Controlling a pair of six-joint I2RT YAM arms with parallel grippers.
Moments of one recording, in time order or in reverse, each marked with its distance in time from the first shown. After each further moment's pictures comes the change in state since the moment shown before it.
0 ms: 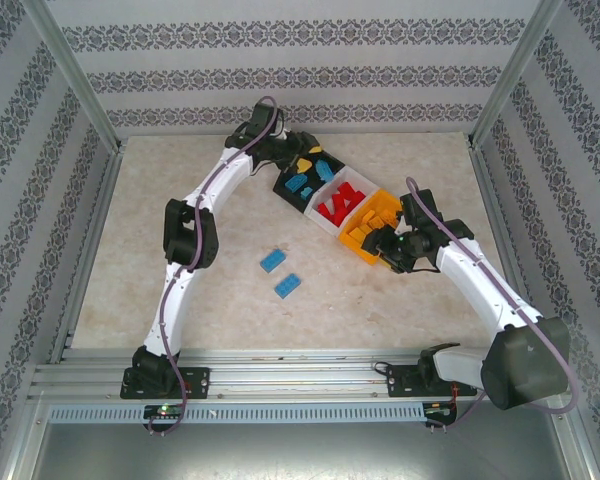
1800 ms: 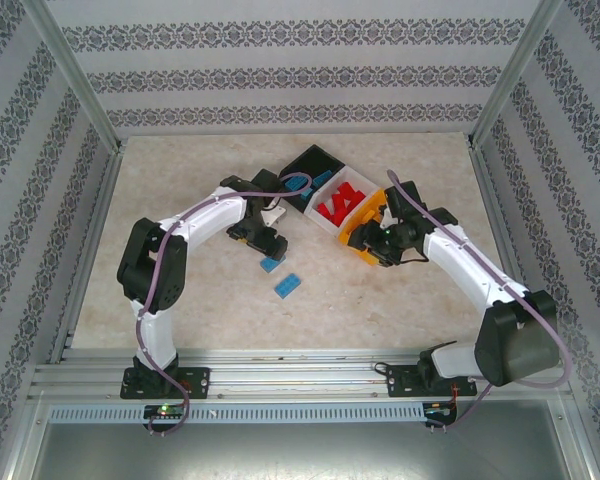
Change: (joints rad) left arm -0.163 -0.573 -0.899 -0.442 -0.581 1.158; right arm 0.066 0.120 0.076 0.023 -0.045 -0.040
